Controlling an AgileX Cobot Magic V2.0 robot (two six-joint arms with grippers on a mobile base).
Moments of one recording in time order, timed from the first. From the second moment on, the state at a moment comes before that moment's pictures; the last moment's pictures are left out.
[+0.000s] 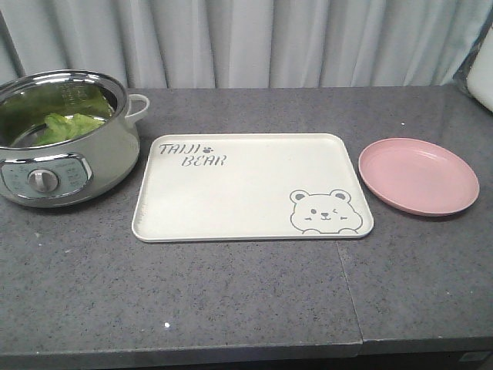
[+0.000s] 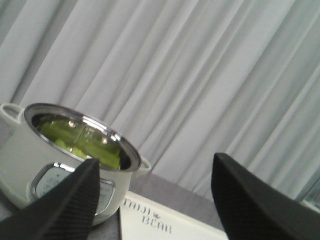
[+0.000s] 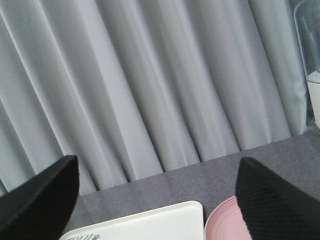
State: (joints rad) left arm 0.00 0.17 -0.36 -0.26 0.14 -0.34; right arm 0.09 0.44 -0.46 0.31 -0.04 0.06
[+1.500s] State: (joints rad) left arm 0.01 2.14 -2.22 0.04 1.23 0.02; right arm 0.09 0.92 -0.82 0.30 0.51 -0.17
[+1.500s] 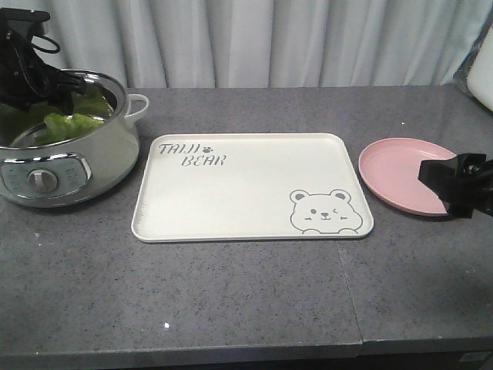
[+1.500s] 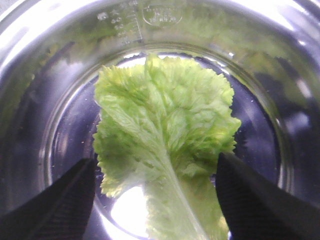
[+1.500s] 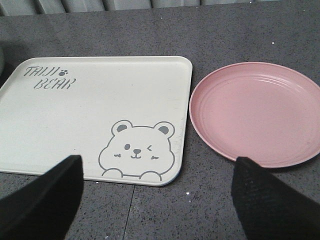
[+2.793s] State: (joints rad) left arm 0.01 2.26 -2.22 0.02 1.23 0.01; right arm 0.09 0.92 -0.82 0.31 0.54 -0.17
